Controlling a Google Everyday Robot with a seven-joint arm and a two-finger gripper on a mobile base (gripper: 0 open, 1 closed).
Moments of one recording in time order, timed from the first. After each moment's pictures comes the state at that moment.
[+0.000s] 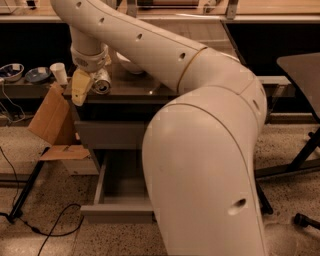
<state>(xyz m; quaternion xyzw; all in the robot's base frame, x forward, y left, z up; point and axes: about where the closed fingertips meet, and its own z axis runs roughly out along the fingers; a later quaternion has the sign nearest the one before) 0.702 0.197 0.842 -0.57 0.80 0.01 0.18</state>
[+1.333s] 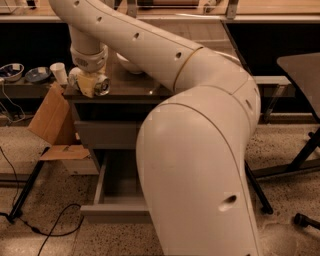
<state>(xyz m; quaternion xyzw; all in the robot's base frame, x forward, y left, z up) 0.701 0.194 0.839 -0.58 0.80 0.01 0.16</state>
